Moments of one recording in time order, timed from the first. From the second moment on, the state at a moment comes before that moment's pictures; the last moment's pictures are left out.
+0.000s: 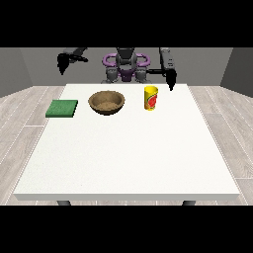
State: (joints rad) left arm -0.20 0.07 0.17 -1.31 0.07 -0.01 -0.42; right arm -0.10 -0.22 -0.20 -1.57 -0.19 0.23 -0.14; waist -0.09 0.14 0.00
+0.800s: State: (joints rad) left arm -0.41 0.07 0.23 -0.79 0.03 0.08 -0.78; right arm -0.14 -0.25 -0.24 -1.43 -0.19 0.31 -0.27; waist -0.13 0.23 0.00
